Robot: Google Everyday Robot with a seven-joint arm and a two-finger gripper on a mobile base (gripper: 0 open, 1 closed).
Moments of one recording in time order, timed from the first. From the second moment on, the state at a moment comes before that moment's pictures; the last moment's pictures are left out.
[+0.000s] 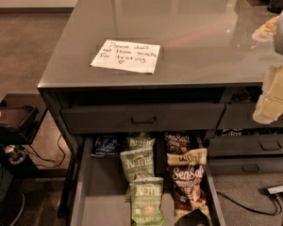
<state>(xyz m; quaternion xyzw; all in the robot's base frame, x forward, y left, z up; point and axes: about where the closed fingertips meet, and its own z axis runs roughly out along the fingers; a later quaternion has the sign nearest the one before) 0.438 -0.217 0.976 -0.60 0.78 -0.03 0.16</state>
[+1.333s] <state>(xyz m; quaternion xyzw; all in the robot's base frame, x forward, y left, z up) 0.419 -0.181 0.820 -0.61 0.76 0.05 0.22</state>
